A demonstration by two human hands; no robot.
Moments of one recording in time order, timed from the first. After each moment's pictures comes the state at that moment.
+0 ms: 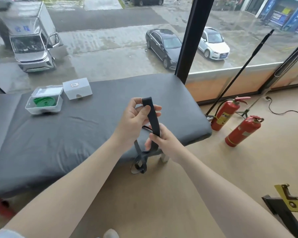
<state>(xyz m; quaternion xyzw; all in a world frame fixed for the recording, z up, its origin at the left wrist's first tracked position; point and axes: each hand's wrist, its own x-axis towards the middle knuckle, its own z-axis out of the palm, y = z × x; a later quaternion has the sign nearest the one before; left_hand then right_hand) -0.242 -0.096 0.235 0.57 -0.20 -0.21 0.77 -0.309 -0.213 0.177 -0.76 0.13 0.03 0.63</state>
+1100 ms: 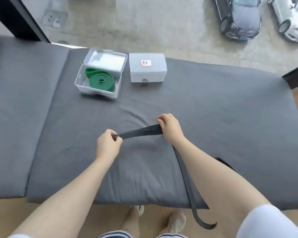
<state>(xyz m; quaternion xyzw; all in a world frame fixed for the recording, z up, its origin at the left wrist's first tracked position) 0.094 0.172 -0.013 0.89 0.23 -0.18 0.35 0.129 -0.034 -0.024 -0.92 0.11 0.16 0.34</state>
